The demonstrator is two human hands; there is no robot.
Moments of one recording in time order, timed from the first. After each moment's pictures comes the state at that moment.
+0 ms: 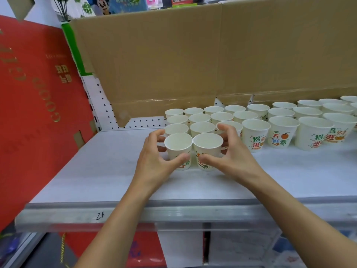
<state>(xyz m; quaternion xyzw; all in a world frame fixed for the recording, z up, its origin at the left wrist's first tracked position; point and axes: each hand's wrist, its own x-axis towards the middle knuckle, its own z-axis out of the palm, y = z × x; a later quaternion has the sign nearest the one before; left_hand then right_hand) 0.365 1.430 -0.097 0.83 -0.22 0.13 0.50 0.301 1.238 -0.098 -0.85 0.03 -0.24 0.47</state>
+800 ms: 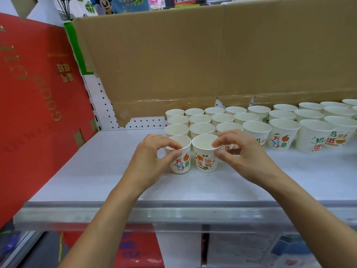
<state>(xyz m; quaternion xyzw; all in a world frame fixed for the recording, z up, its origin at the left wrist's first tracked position) 0.363 1.442 -0.076 0.86 -0.31 0.14 0.39 0.288 1.217 -0.083 -0.89 -0.02 -0.24 0.39</state>
